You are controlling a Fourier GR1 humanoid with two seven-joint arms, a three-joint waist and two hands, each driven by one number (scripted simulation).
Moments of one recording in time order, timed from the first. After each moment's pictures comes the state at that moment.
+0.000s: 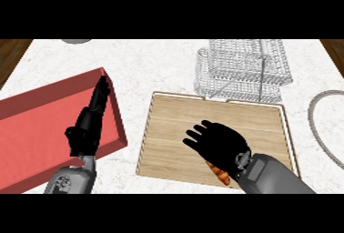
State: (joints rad) left arm -0.16 0.06 -0.11 -1.55 -0.13 0.22 0.05; right arm -0.45 -0.30 0.64 -1.67 1.10 0.93 0.01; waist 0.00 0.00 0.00
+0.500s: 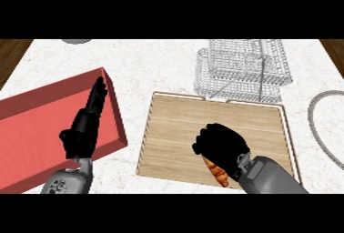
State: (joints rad) left arm -0.13 0.06 -0.10 -1.58 -0.14 0.19 0.06; right arm -0.38 -0.28 0.61 -1.61 1.18 0.77 -0.07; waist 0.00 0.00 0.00
